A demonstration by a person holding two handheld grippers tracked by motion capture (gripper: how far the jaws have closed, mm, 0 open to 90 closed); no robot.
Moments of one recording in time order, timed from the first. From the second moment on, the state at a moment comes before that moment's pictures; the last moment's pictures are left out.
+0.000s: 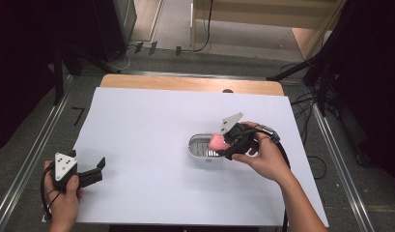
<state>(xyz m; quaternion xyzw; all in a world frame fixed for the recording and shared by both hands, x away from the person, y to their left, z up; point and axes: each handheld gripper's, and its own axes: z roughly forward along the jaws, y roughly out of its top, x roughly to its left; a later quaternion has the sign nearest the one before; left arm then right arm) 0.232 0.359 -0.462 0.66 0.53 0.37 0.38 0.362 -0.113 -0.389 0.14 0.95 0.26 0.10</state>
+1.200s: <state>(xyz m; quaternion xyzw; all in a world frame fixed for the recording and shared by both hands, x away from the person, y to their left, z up) 0.232 0.359 -0.462 0.66 0.53 0.37 0.38 0.373 -0.081 -0.405 0.07 0.96 0.25 0.09</state>
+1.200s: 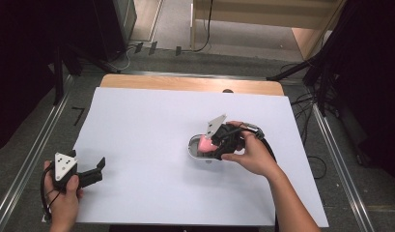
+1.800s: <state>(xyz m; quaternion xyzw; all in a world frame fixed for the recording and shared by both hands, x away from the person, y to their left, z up) 0.232 0.358 -0.462 0.66 0.53 0.37 0.38 0.380 -0.088 -0.406 0.12 0.95 0.28 0.06</state>
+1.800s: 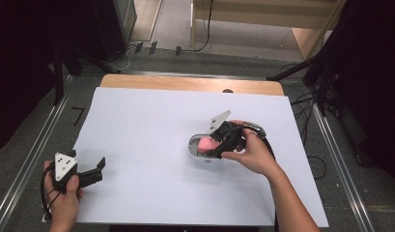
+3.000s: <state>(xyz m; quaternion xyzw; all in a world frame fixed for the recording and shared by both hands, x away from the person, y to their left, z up) 0.232 0.358 -0.462 0.66 0.53 0.37 0.38 0.375 -0.147 -0.403 0.25 0.90 0.34 0.07</state>
